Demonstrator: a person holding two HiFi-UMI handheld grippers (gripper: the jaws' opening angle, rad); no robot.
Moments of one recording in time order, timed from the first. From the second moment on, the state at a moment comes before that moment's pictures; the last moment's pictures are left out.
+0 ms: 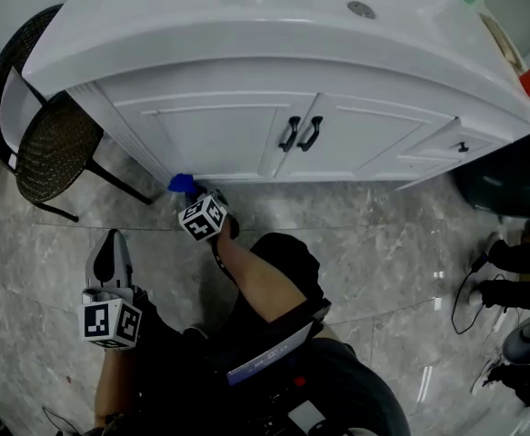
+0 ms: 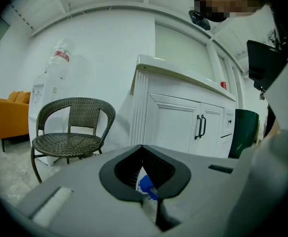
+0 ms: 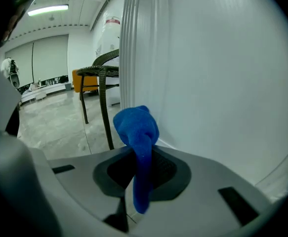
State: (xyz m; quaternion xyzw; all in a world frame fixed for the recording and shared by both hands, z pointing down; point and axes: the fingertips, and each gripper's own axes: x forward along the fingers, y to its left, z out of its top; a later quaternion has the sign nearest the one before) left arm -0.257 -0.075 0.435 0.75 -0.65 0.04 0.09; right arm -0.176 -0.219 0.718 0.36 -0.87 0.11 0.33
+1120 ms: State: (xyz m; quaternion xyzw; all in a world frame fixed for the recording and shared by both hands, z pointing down) left arm -0.142 -0.124 0.443 0.86 -0.49 0.00 0.10; right arm 0.058 -0.177 0.587 0.58 -0.76 0.25 0.13
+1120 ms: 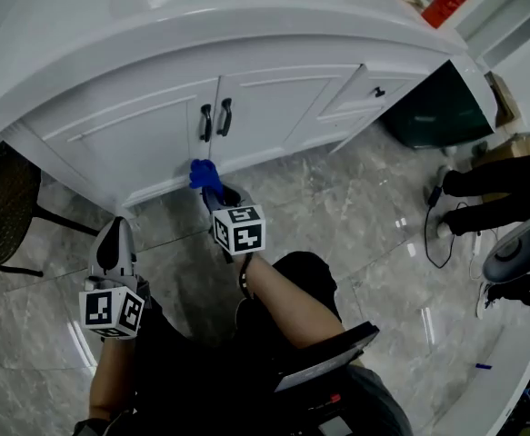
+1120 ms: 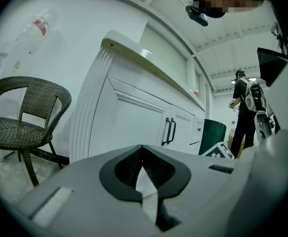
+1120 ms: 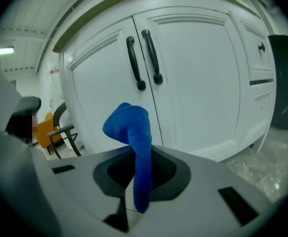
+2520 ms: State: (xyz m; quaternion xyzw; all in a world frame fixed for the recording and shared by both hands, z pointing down) left arm -0.170 -0.124 0.399 0.83 -0.55 0.03 0.04; right arm 0.225 -0.235 0.349 0.63 -0.77 0.09 -0.03
